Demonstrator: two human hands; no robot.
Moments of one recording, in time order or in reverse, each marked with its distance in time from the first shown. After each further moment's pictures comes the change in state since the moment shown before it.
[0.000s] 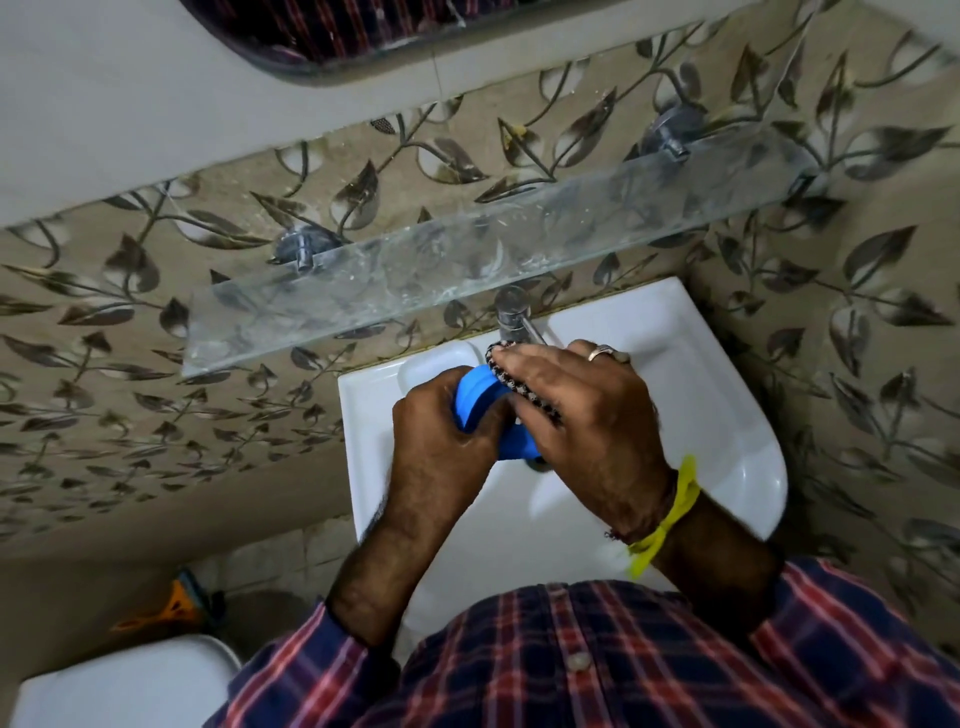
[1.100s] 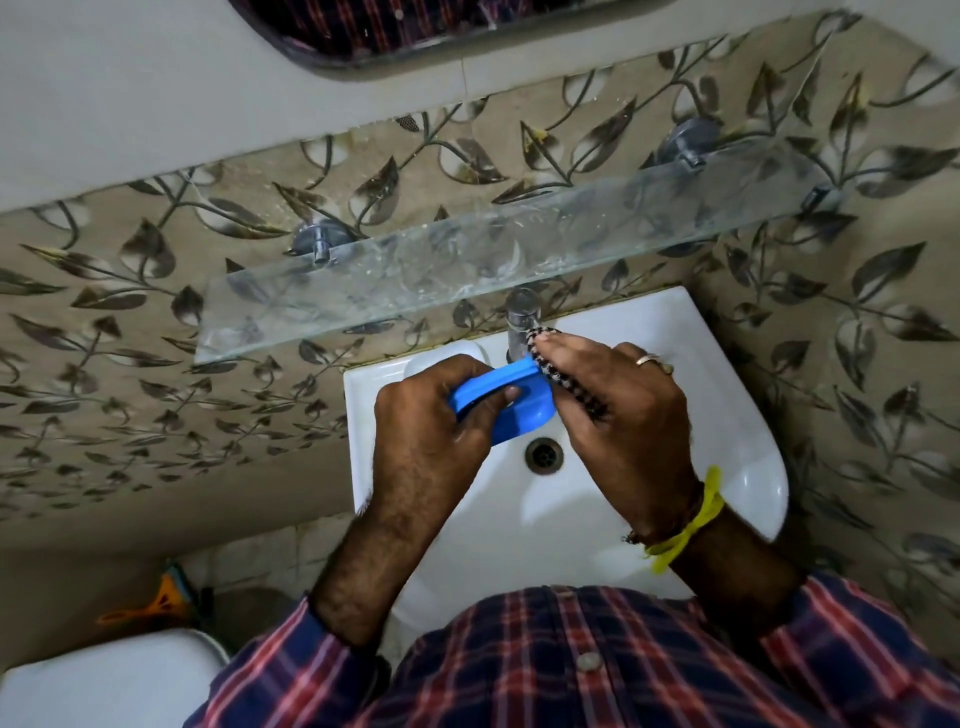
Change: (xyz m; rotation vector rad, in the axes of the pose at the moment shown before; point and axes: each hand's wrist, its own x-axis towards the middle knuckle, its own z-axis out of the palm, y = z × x) left_hand 0.001 0.006 -0.021 0.171 0.120 0.195; right_hand -0.010 0.016 0.005 0.006 0.156 -0.003
